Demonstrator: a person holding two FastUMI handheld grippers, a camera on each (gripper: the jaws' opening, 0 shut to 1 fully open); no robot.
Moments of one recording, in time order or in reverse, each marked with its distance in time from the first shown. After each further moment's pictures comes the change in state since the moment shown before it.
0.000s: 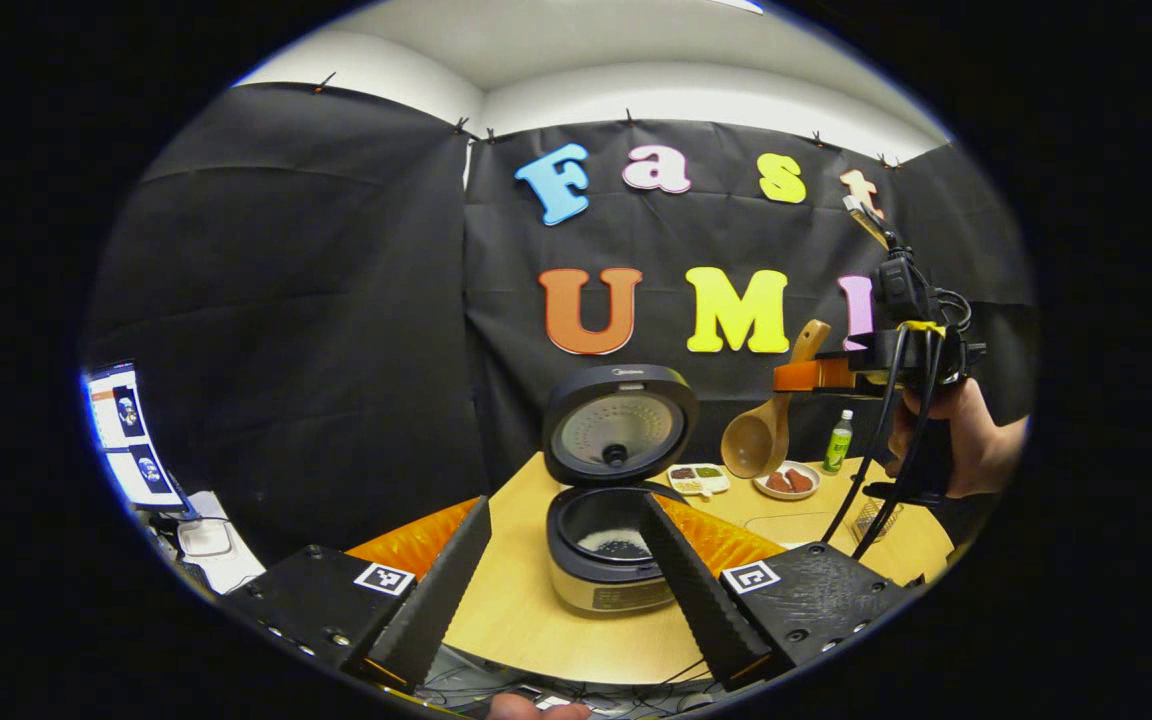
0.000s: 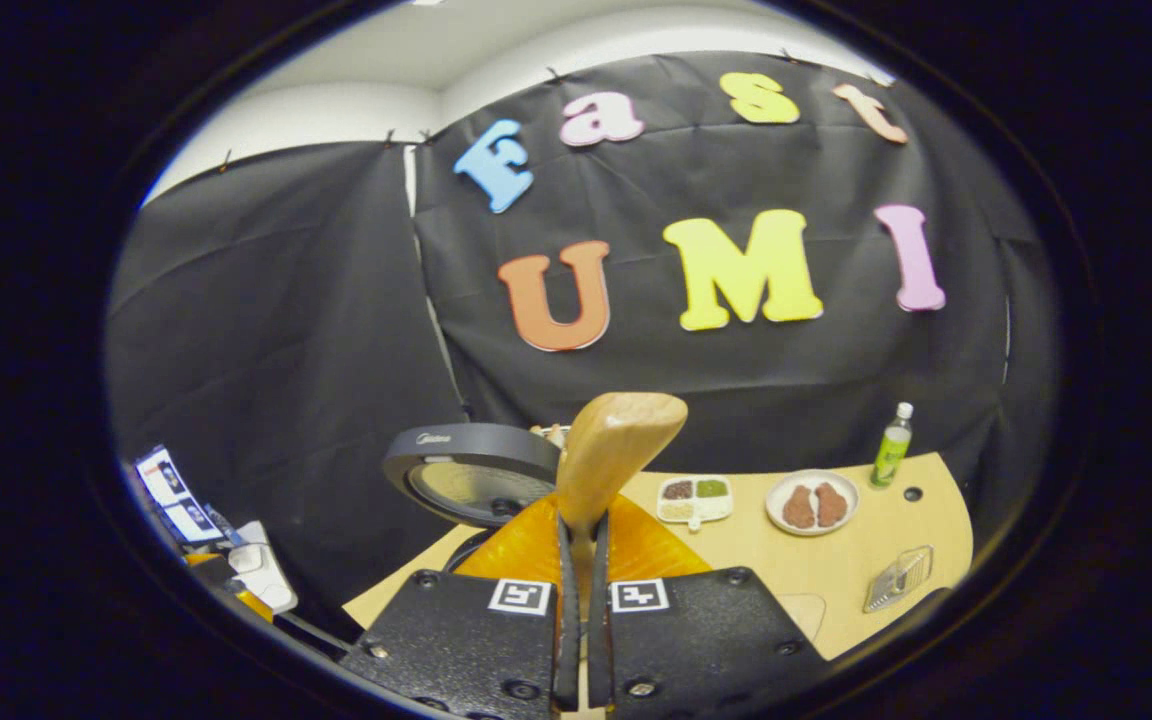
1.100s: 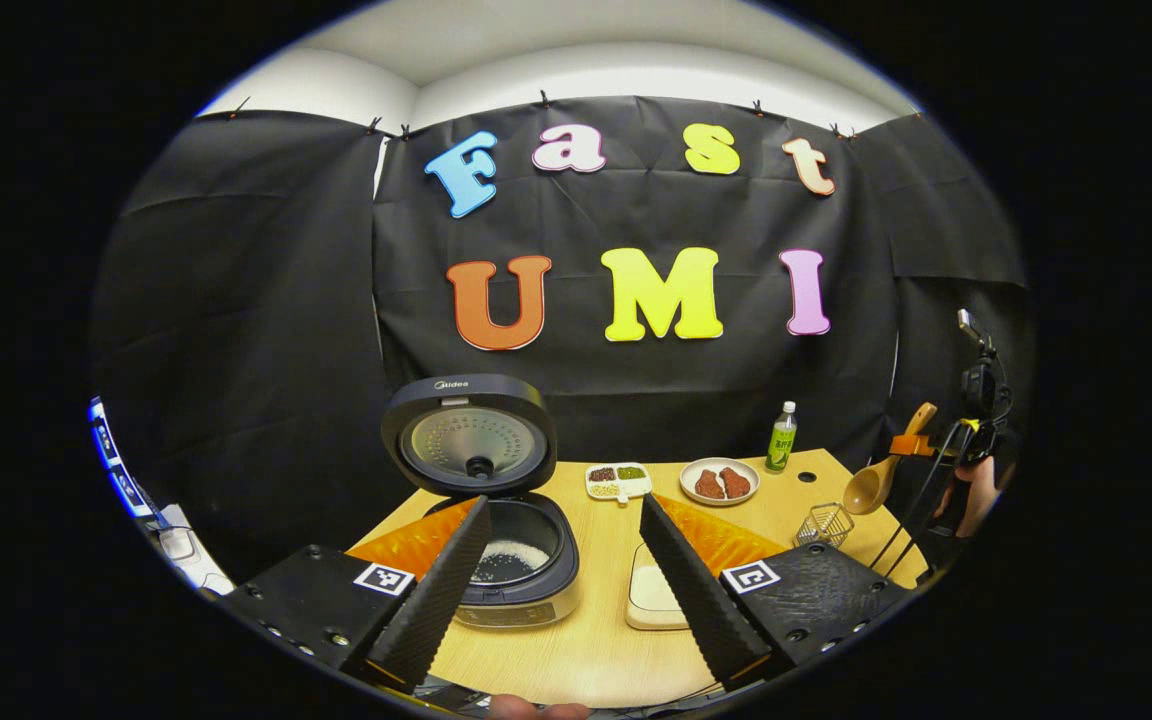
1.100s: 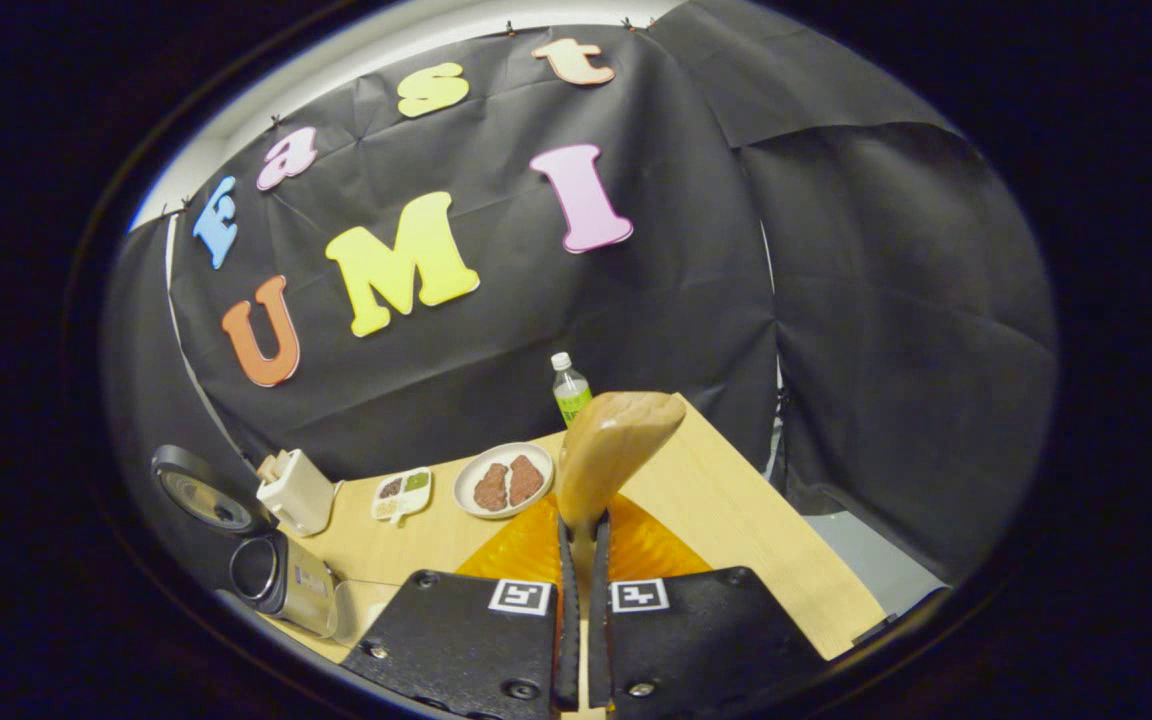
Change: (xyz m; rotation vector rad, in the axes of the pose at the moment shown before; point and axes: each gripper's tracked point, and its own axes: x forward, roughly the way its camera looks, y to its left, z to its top) left arm 0.047 -0.147 0.018 0.046 0.054 -0.057; right arm -0.082 -0.404 -0.071 0.253 0.012 -0.519
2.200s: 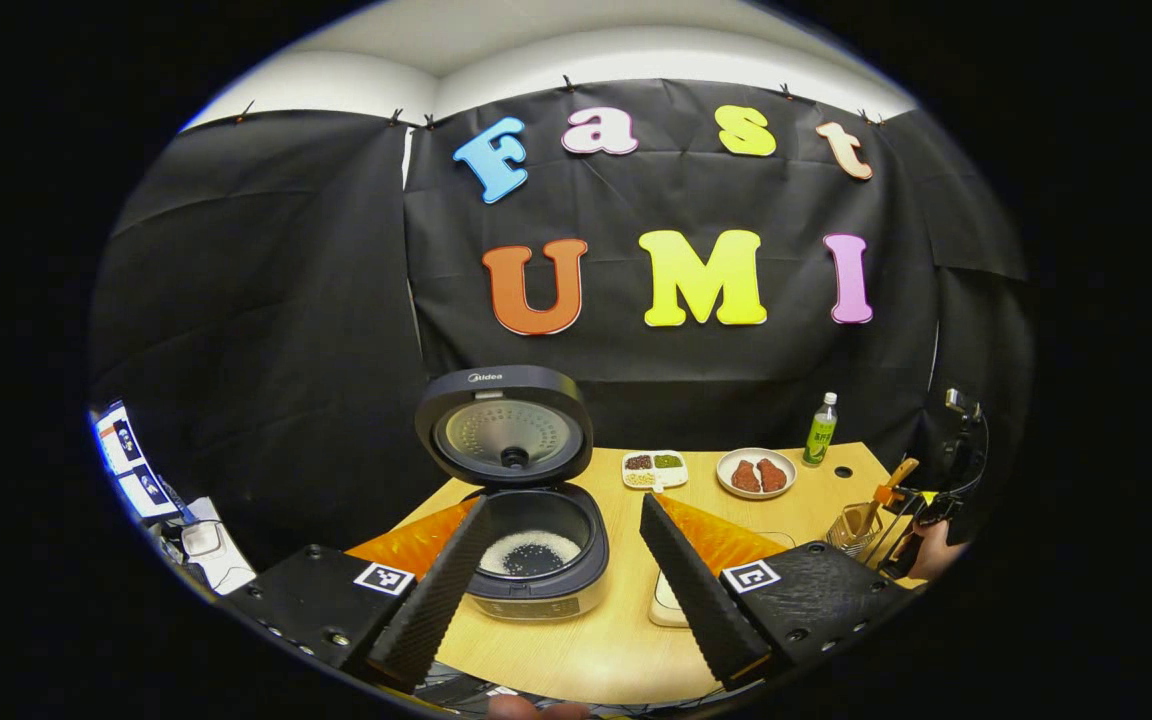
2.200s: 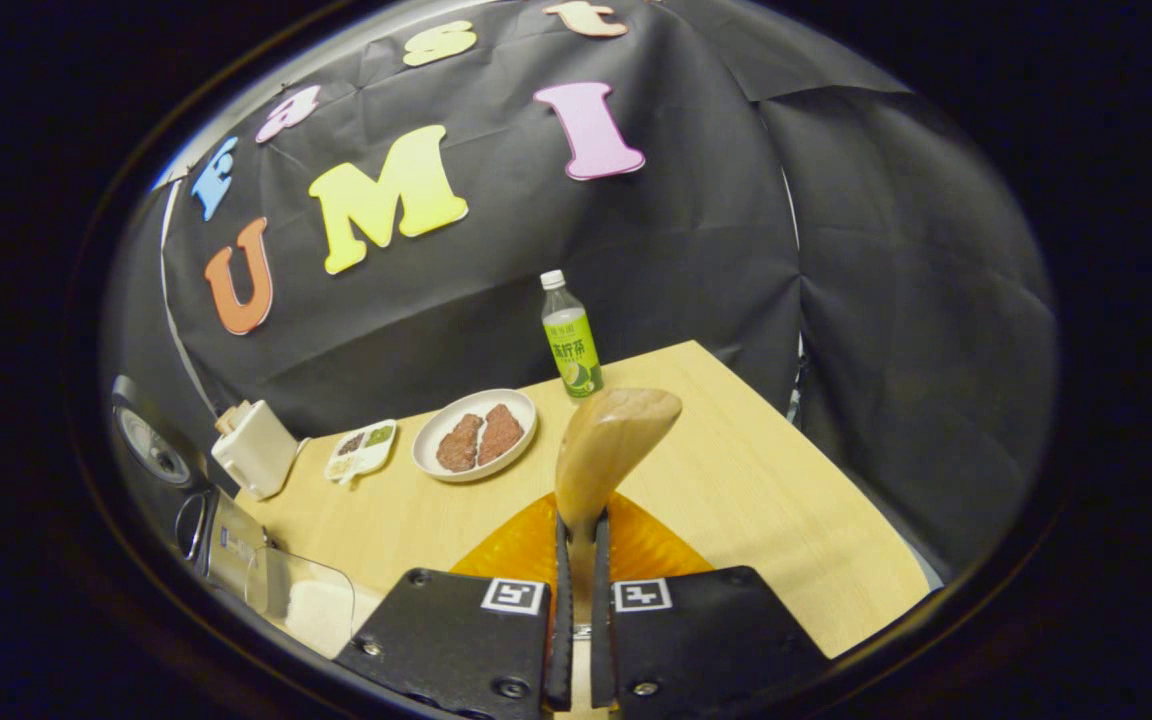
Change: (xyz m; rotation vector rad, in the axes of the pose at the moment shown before) left arm 0.010 0.021 0.009 -0.017 0.050 0.121; right arm 0.097 -0.021 -0.080 -0.024 0.076 0.012
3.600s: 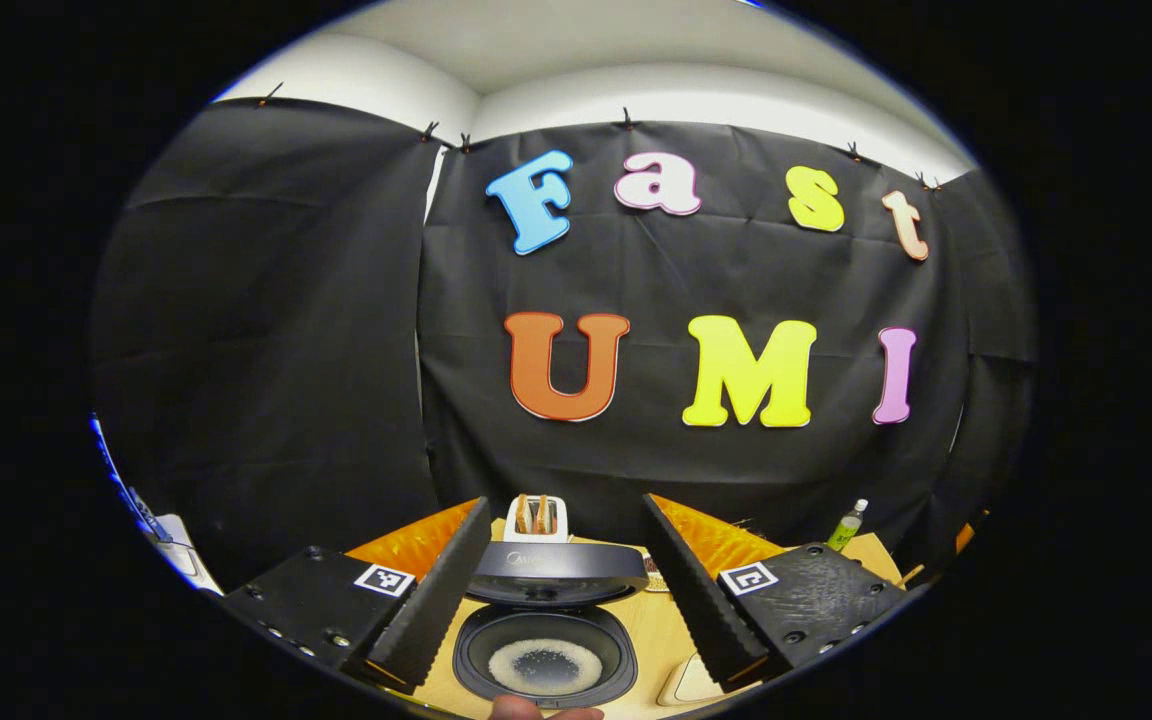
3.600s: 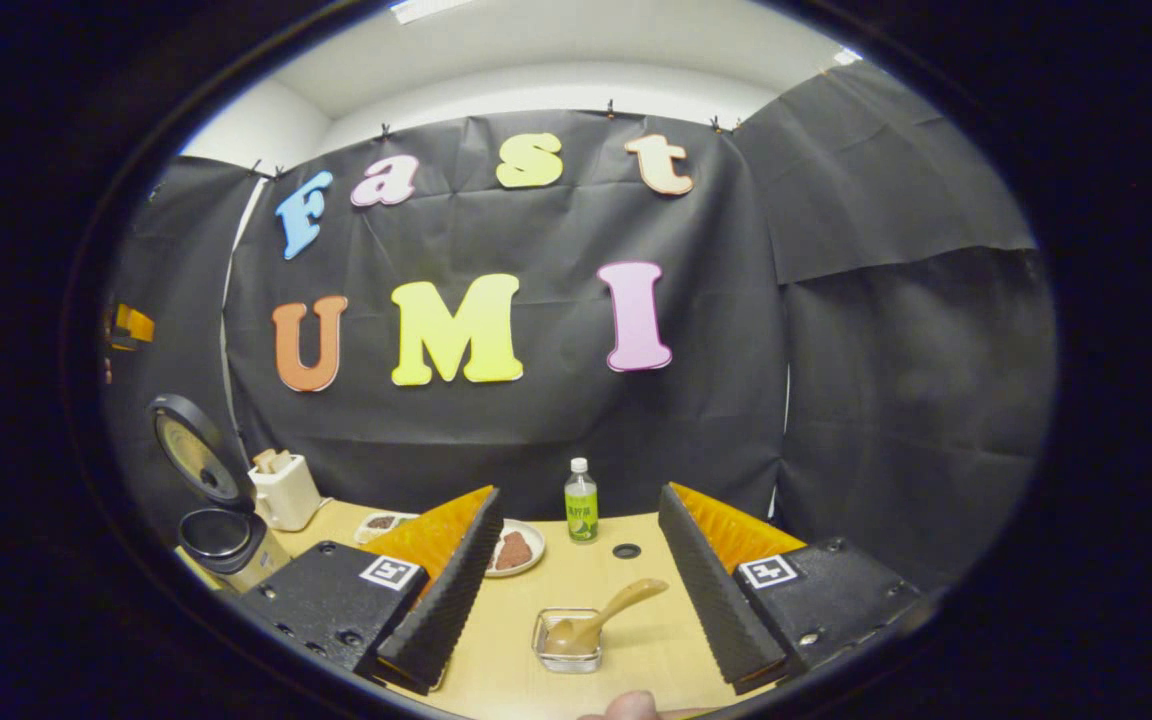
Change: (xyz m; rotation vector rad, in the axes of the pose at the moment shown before) left arm 0.134 0.069 0.121 -0.116 -0.120 -0.006; right arm -0.189 0.042 0.134 -0.247 -0.420 0.031
